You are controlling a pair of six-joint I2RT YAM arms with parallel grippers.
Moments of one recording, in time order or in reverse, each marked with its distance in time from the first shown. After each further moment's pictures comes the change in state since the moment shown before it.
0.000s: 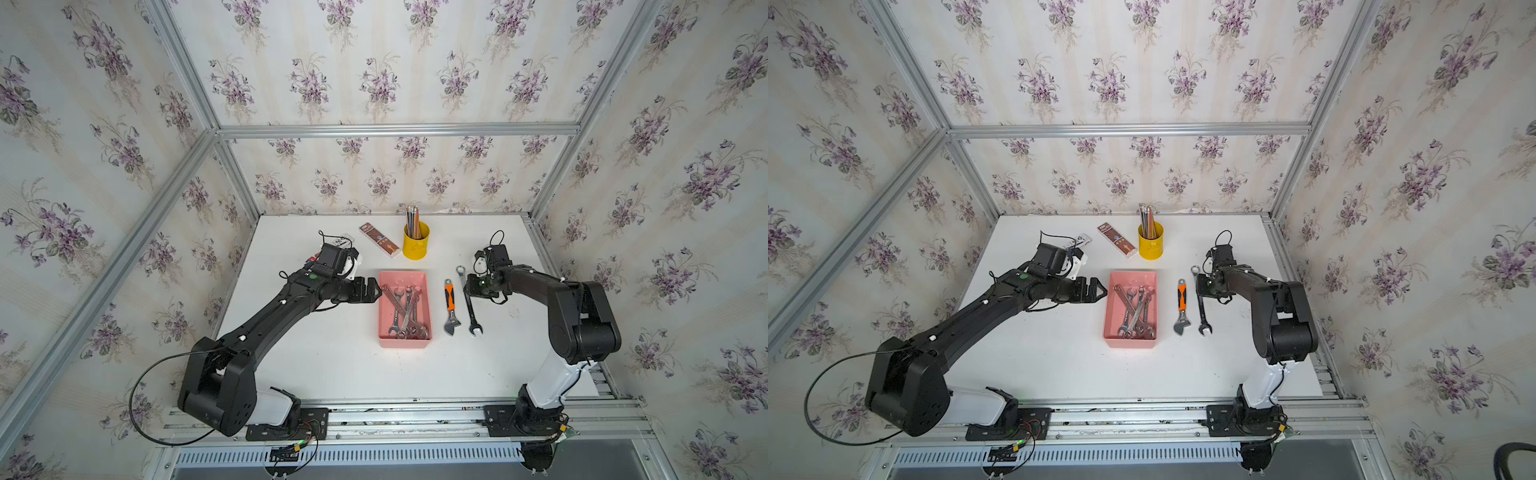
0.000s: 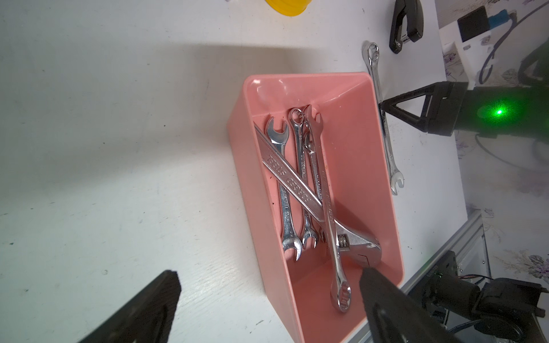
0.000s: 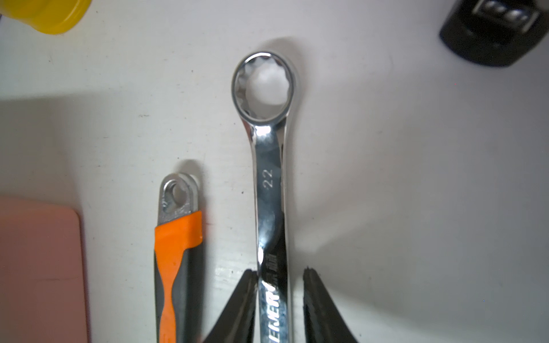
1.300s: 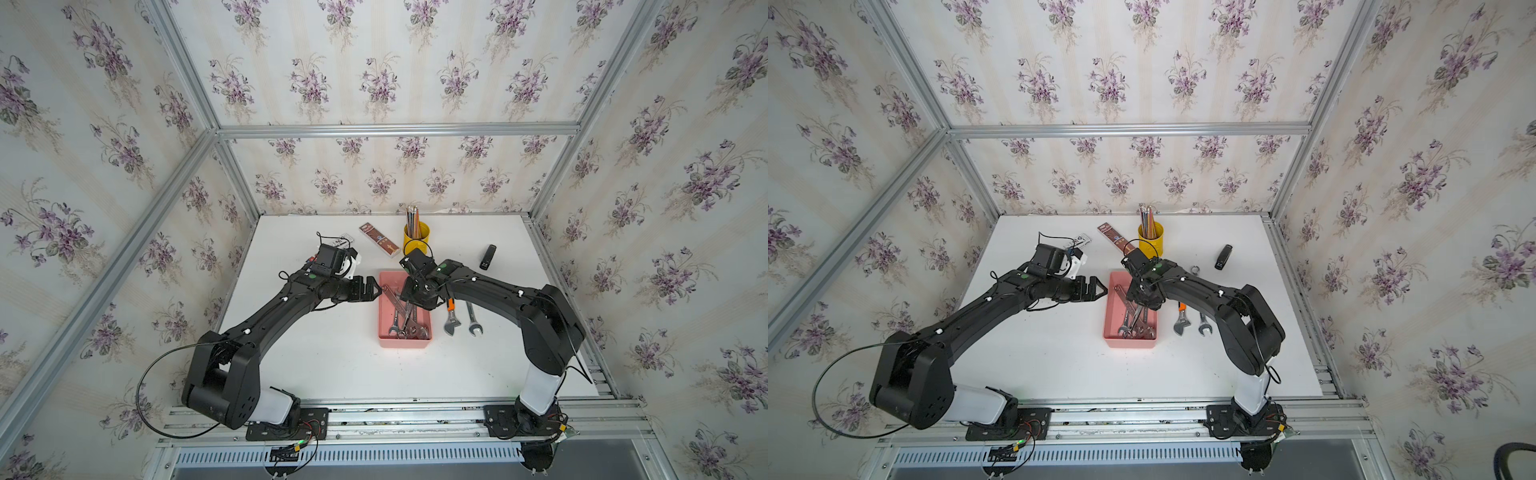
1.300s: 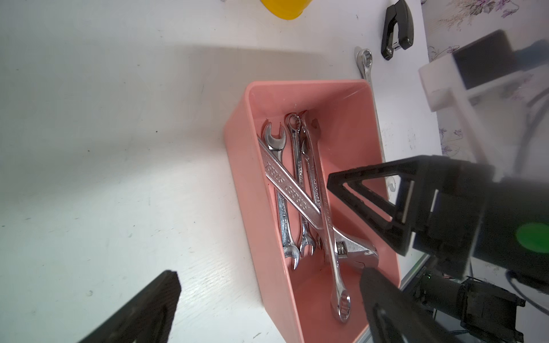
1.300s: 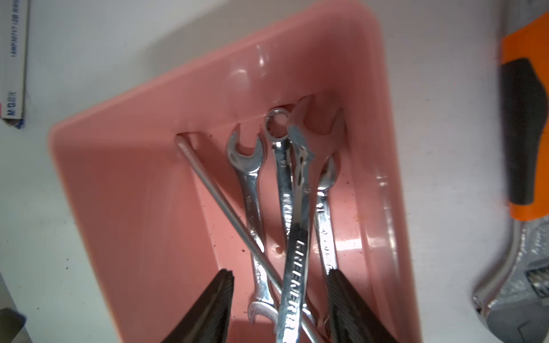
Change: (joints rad) left arm 0.036 0.022 -0.043 0.076 0.070 0.000; right arm 0.632 0.083 0.340 -0.321 0.253 0.836
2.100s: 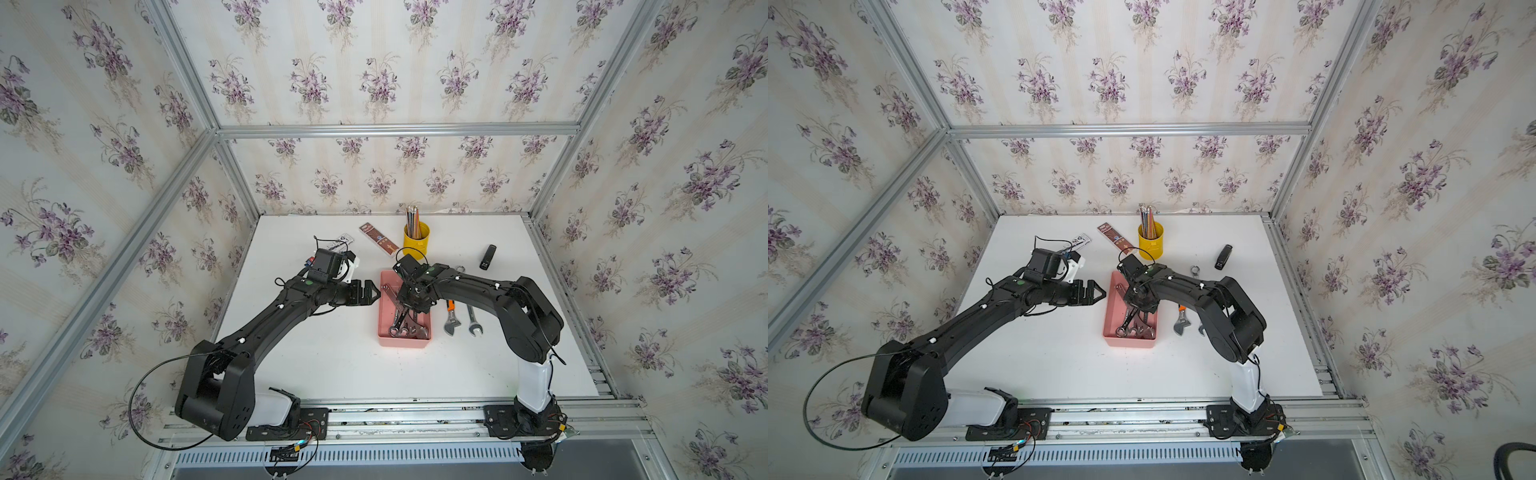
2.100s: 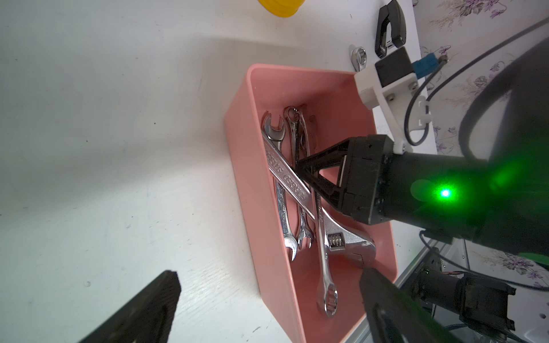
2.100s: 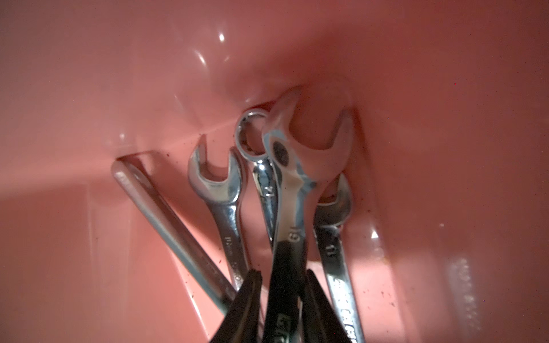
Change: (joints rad) left arm 0.007 -0.050 -0.054 0.026 0.008 -0.003; right arm 0.003 0.122 0.015 0.071 -0.008 0.096
